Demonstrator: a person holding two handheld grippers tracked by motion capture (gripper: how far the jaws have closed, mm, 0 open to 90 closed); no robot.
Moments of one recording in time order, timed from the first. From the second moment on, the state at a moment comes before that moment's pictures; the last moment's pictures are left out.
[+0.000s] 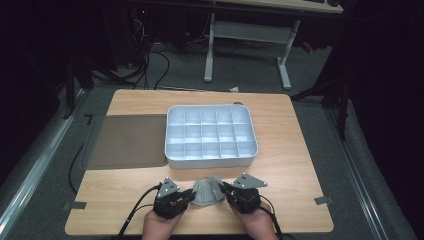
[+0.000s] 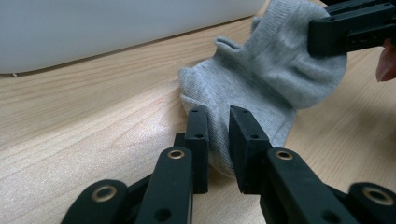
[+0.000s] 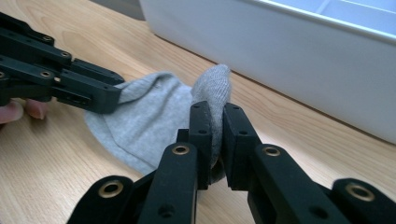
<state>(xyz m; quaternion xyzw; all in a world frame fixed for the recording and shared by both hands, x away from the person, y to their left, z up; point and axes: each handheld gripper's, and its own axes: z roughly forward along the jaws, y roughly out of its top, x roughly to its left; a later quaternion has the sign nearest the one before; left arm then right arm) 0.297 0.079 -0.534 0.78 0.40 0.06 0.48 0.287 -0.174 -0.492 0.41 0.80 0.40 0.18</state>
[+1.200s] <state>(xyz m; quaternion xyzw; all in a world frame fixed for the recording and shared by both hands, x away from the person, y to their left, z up) 0.297 0.077 -0.535 0.79 0.40 0.06 0.47 0.304 -0.117 -0.510 0.37 0.83 0.40 0.13</state>
